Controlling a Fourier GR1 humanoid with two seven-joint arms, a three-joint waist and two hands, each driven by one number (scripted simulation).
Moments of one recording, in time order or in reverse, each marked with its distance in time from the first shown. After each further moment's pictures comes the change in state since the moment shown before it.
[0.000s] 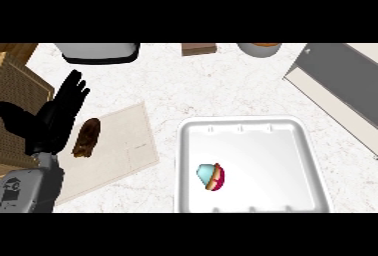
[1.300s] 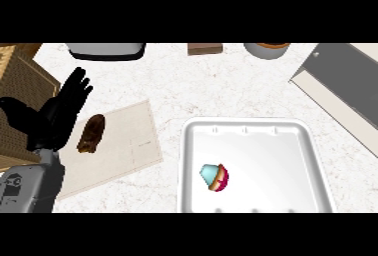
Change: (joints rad) left arm -0.024 0.014 -0.015 0.015 0.008 -0.016 0.007; right arm -0.175 0.379 0.079 -0.263 0.094 -0.528 0.137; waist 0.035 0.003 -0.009
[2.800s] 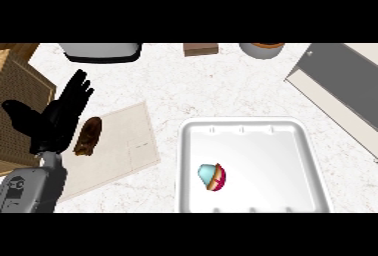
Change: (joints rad) left arm 0.018 0.009 -0.038 -0.010 0.009 0.054 -0.003; right arm 0.422 0.169 0.037 -1.072 -0.164 0.219 0.624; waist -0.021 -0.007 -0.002
